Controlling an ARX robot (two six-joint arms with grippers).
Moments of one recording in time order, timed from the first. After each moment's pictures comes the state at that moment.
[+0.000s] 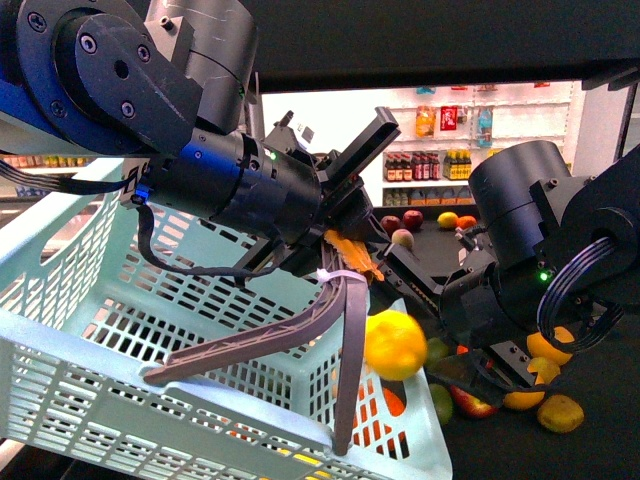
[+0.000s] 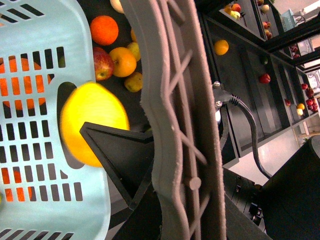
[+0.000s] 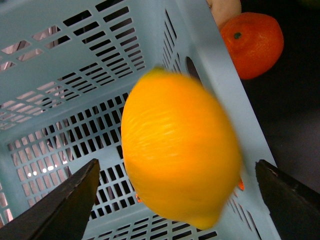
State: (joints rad) left arm -0.42 1.95 1.49 -0.02 0.50 -0.61; right arm 0.24 2.02 1.27 0.13 -0.20 0.88
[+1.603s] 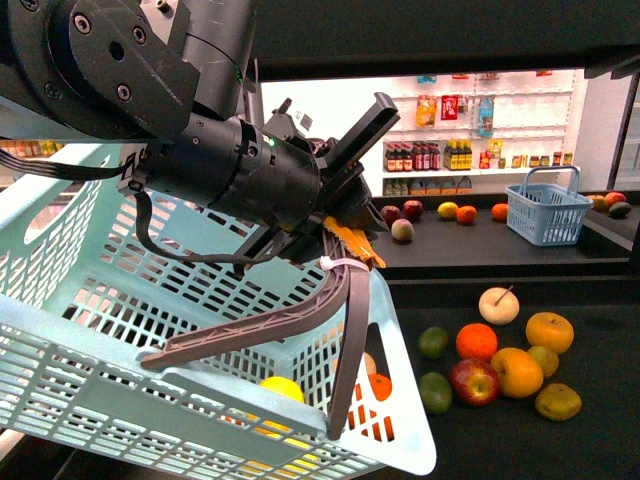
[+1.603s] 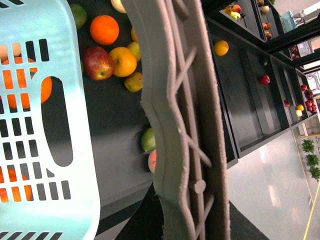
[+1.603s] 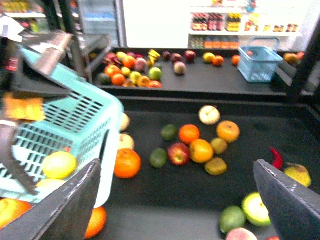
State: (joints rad) left arm -0.42 1.95 1.49 -0.02 0.50 -0.62; right arm 0.41 0.30 0.27 0.00 0.40 0.01
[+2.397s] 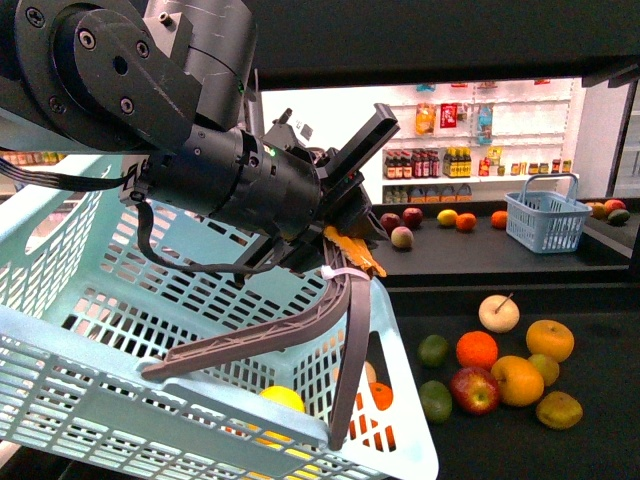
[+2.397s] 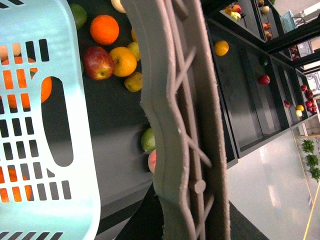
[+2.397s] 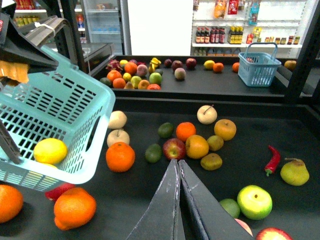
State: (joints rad) left arm -0.42 1.95 1.49 -0.02 0.50 -0.62; right arm 0.00 0.06 0.07 -0.01 0.00 0.00
